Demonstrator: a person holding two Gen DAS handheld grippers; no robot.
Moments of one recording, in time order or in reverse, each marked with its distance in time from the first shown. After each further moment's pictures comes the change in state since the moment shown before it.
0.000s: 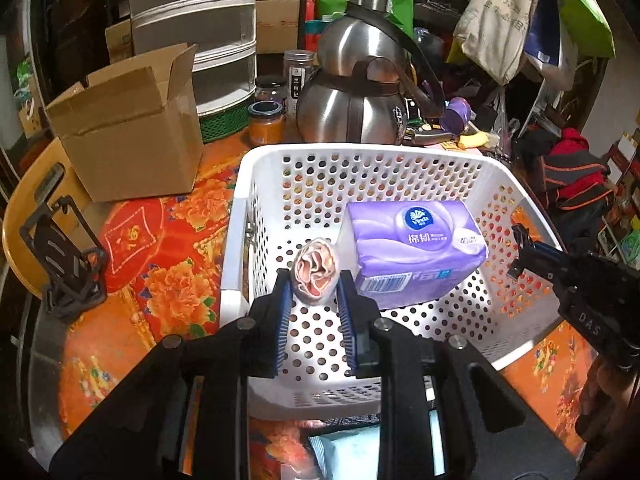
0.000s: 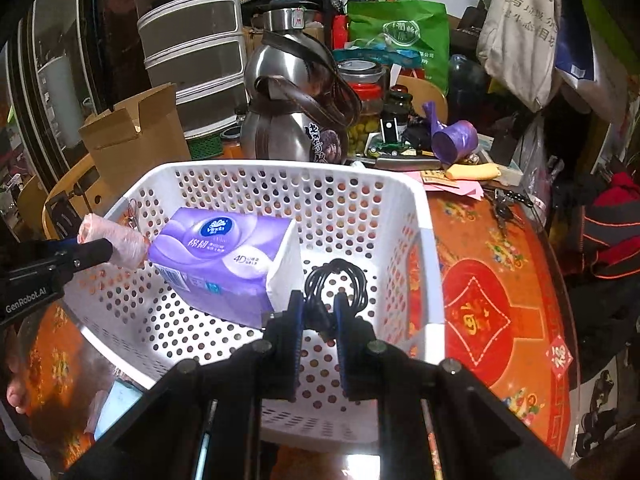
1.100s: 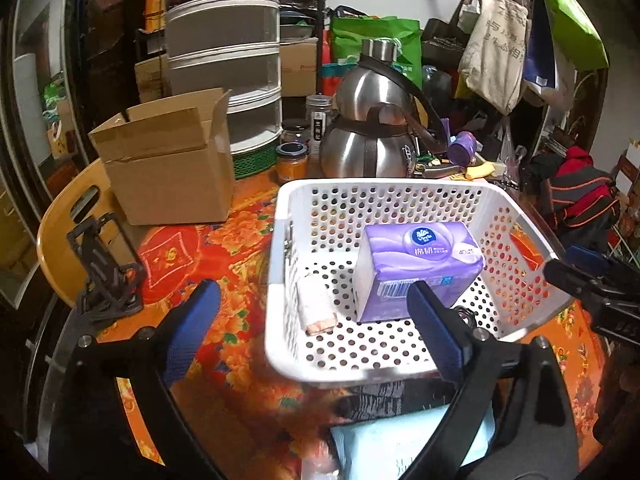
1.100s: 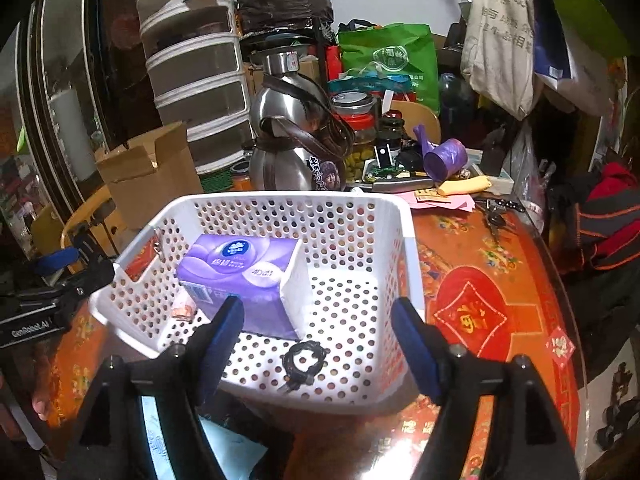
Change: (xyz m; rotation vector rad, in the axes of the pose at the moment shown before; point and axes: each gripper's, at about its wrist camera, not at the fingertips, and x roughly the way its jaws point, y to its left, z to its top) left arm -0.054 0.006 -0.021 0.001 -0.165 0.074; right arm -0.046 -0.009 -0.014 0.072 -0.119 0.051
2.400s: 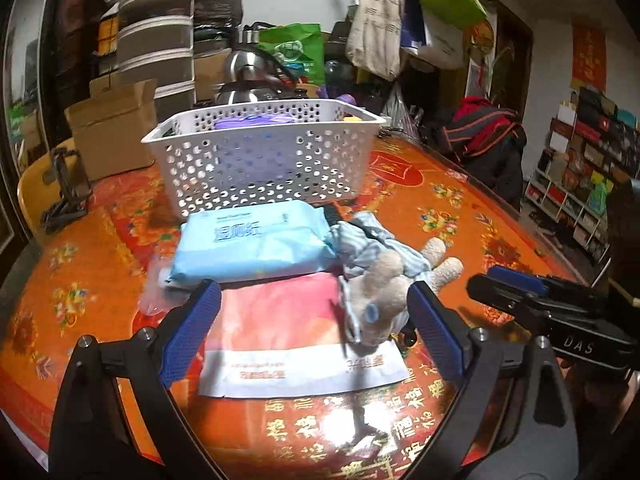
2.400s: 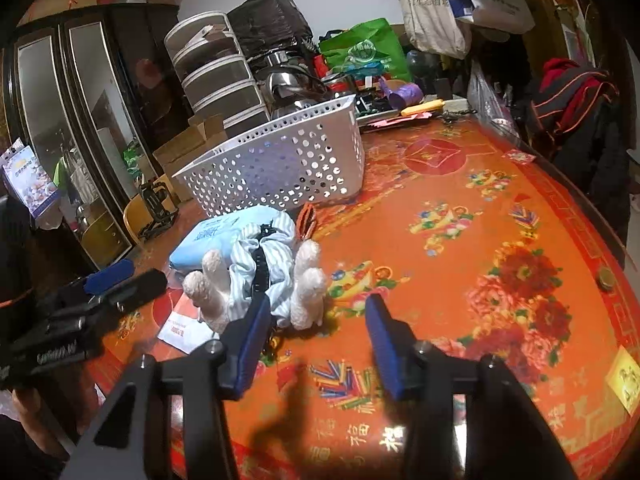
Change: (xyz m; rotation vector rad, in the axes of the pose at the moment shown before) left arm -0.137 -0.124 -0.232 0.138 -0.087 -0.195; right arm -0.135 -0.032 -0.248 0.170 -0.089 0.136
